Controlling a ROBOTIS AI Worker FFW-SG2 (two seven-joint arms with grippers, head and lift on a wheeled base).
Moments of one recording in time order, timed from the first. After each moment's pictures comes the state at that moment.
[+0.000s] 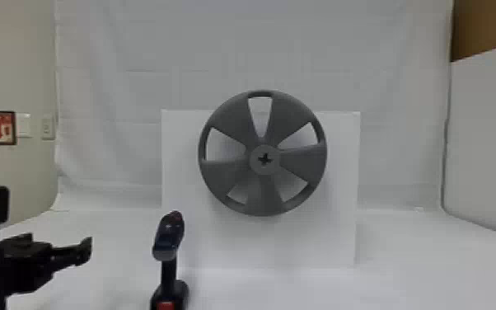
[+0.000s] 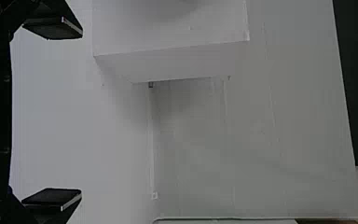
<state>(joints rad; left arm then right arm) -0.45 0.22 0.23 -2.03 0.13 0.91 -0.29 -0.41 -0.32 -0.70 -2.28 -0.04 1.29 0.81</state>
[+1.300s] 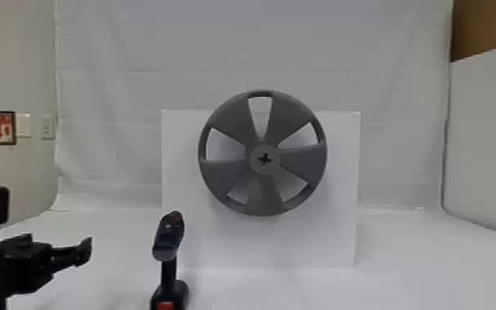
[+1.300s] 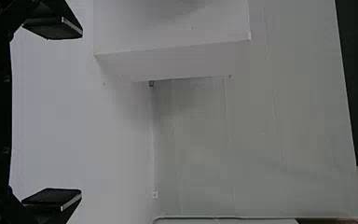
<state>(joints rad) -0.45 0.21 0.23 -2.03 0.12 0.90 -0.28 -0.41 -0.31 -0.69 -2.28 -0.02 1.28 0.81</state>
